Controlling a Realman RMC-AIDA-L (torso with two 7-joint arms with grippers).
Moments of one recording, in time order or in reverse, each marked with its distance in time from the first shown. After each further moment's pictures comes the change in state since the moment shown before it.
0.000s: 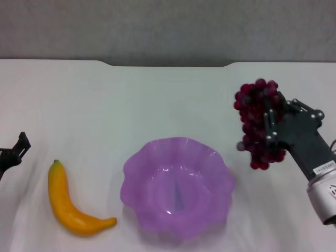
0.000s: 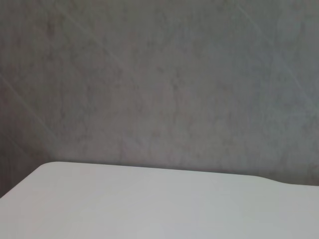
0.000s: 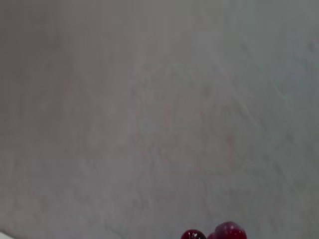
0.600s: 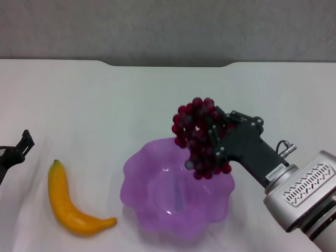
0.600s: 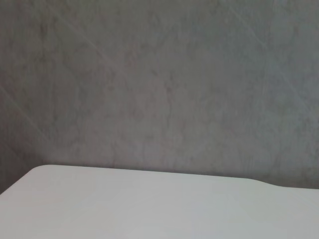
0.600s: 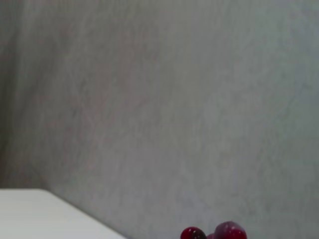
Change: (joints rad) left arm -0.006 -0.001 0.002 -0.007 0.005 -0.002 0.000; right arm 0.133 0.005 -0.120 -0.045 -0.079 0.073 0.118
